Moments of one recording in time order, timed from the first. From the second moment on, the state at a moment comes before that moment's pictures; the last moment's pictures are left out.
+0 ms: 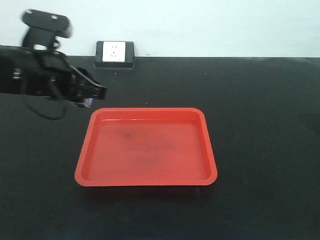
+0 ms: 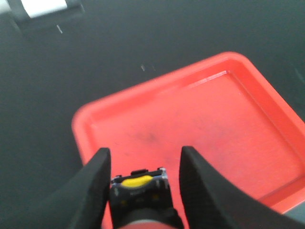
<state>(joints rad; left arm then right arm) -0.43 1.44 -1.29 0.02 0.66 -0.01 0.28 0.09 -0.42 -0.17 0.51 0.17</state>
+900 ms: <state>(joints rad) -0.54 2.02 -1.56 0.22 0.84 -0.54 0.28 0.09 -0.41 -0.17 0.59 0.17</state>
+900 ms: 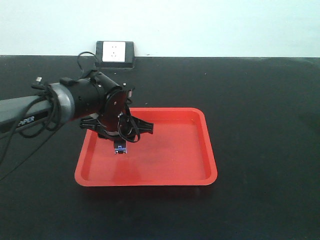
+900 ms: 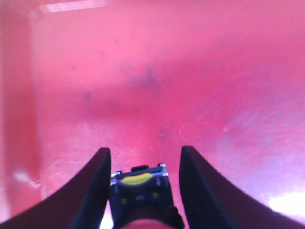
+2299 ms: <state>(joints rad) -0.54 2.09 -1.56 0.22 0.80 -0.49 0.28 0.09 -0.41 -0.17 0.59 0.17</state>
